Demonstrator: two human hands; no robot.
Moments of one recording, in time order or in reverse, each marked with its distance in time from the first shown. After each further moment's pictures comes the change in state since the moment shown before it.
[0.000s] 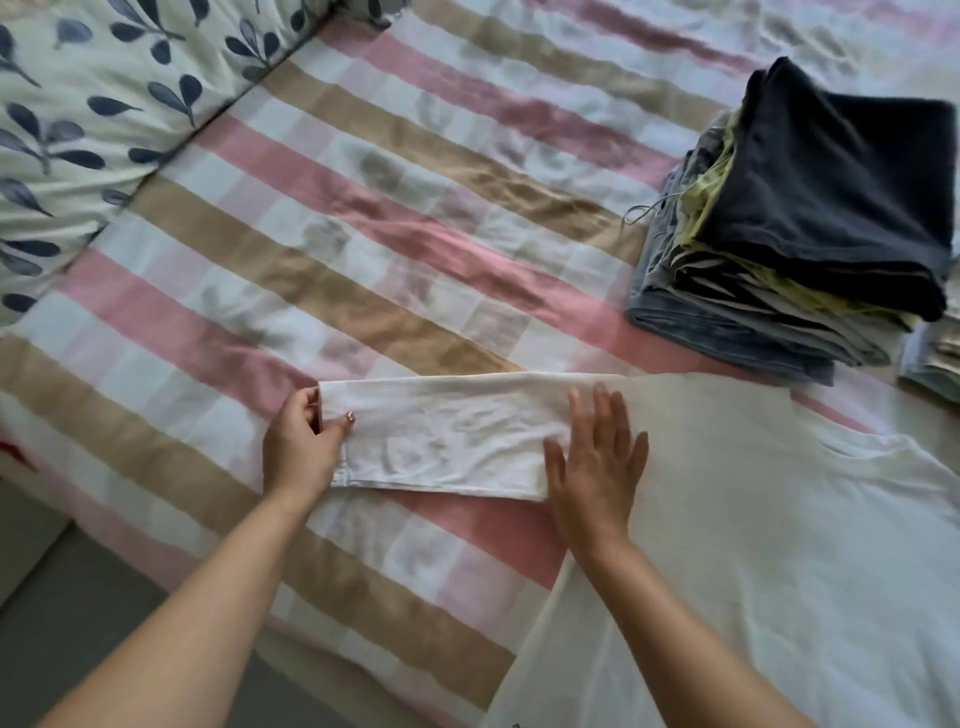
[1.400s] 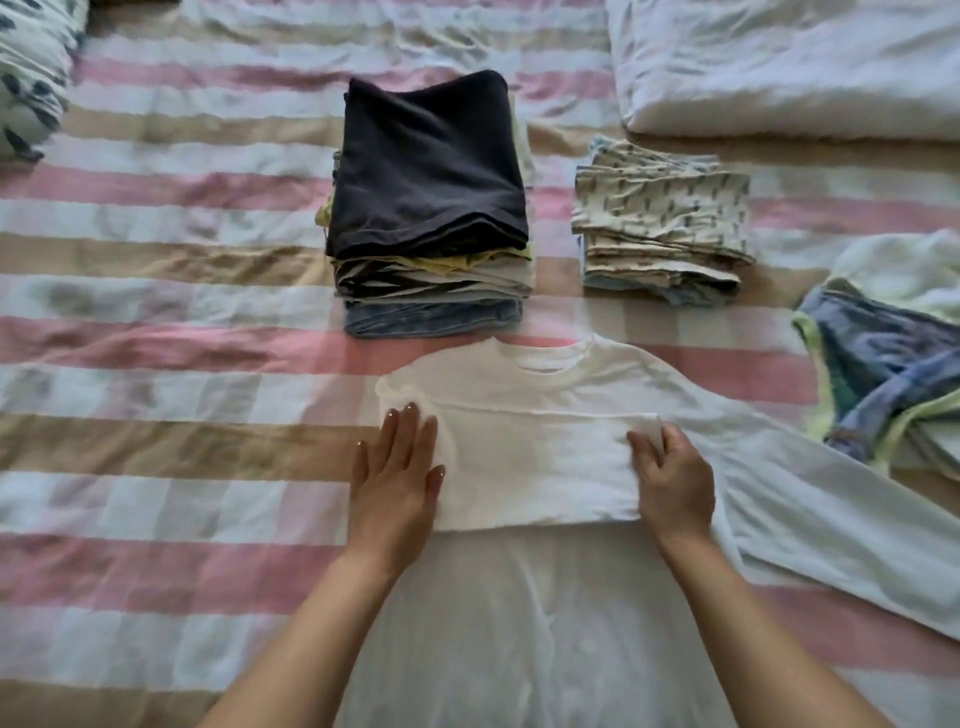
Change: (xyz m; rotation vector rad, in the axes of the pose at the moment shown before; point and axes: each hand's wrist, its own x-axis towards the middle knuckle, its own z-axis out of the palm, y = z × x) left_hand -0.160 0.109 0.205 0.744 -0.522 0.797; right_hand -0.066 0.253 -0.121 0.406 0.391 0.588
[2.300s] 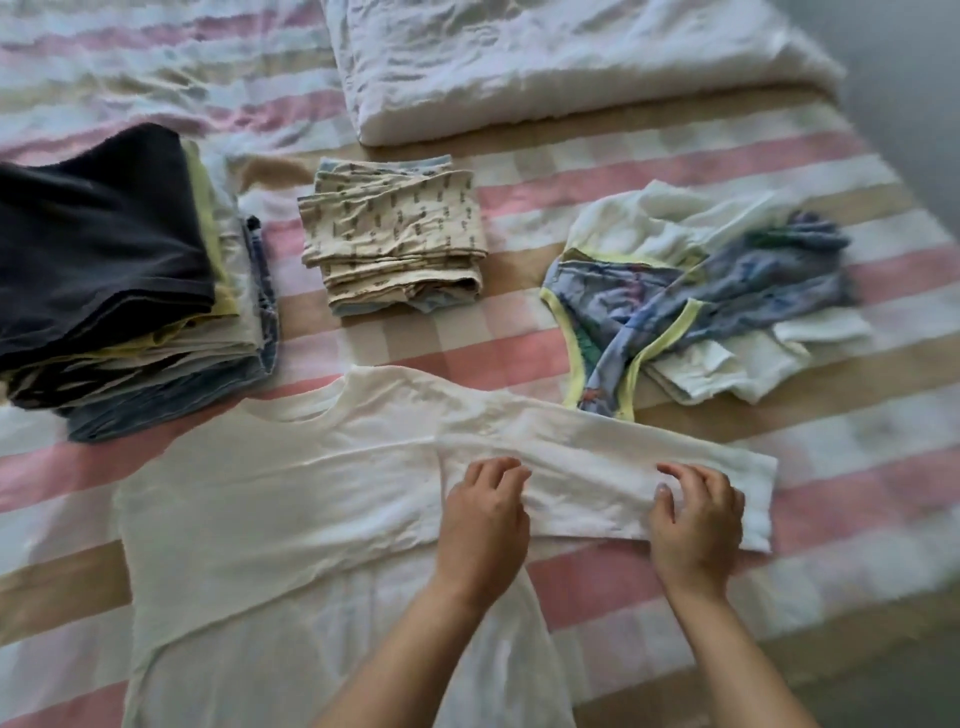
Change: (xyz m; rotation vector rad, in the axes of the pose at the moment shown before) left_hand -0.011 0.272 0.062 -0.242 -0.049 0.580; right_hand -0.006 0.152 -0.153 -0.250 0.378 0.175
